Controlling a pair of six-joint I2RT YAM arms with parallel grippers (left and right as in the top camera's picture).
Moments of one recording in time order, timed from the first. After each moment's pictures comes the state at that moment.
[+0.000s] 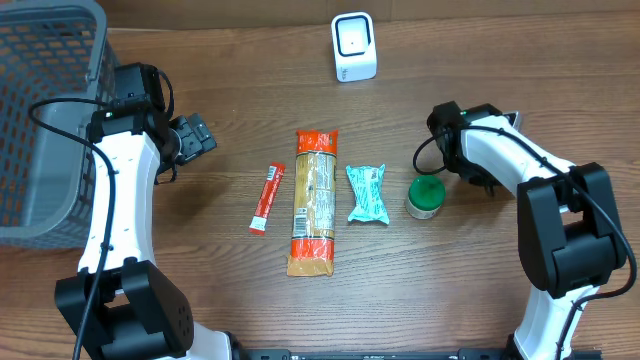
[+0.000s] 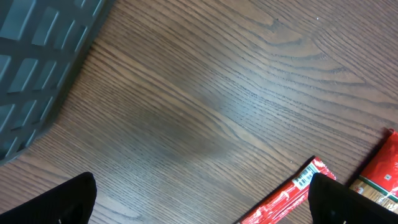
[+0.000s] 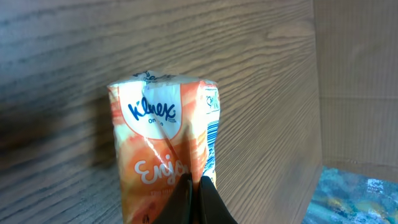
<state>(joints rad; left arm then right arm) 0.20 1.68 1.45 -1.01 -0.09 -0.37 0.29 2.03 1.35 -1.13 0.88 0.63</state>
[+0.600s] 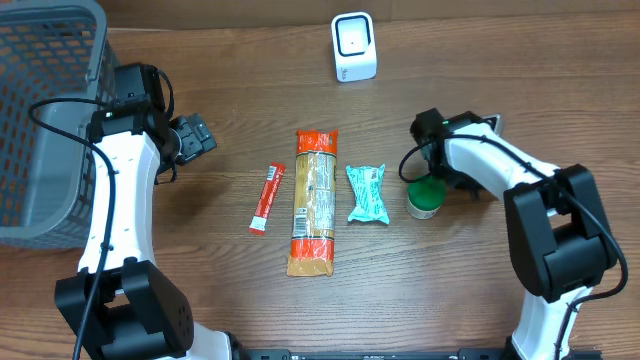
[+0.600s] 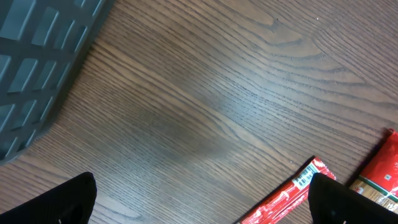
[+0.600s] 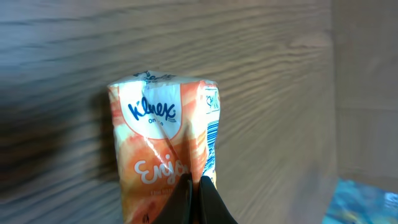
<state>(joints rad) 0.20 1.68 1.45 -1.01 -0.09 -0.37 0.37 2.03 1.32 -1.07 0.84 0.64</state>
